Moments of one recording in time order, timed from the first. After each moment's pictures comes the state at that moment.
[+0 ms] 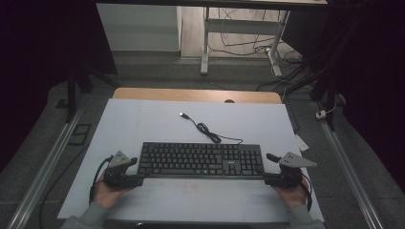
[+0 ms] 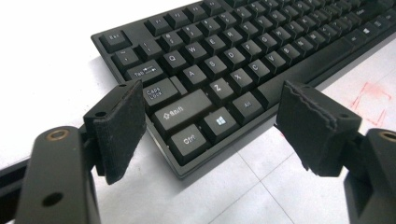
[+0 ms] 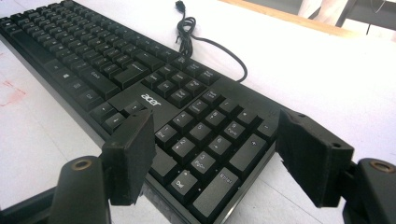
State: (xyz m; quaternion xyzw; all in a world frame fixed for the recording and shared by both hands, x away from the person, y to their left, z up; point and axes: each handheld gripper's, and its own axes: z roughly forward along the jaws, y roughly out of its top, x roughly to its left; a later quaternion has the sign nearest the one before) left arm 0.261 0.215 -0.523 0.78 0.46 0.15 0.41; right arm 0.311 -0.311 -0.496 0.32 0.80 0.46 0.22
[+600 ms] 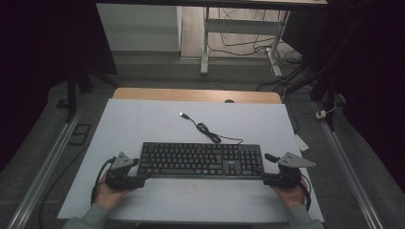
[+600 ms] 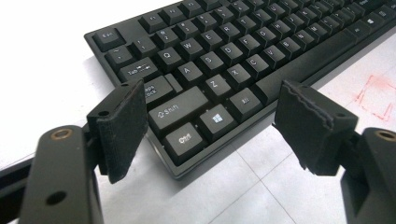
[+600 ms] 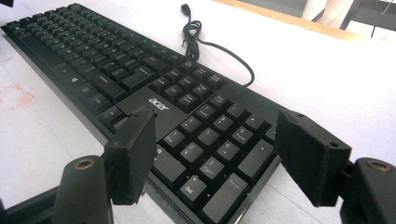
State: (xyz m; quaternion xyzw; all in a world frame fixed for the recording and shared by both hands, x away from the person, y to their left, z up) left arm 0.261 0.210 -0.526 0.78 0.45 0.16 0.40; right arm 0.309 -0.307 -0.494 0.31 0.80 0.47 0.21
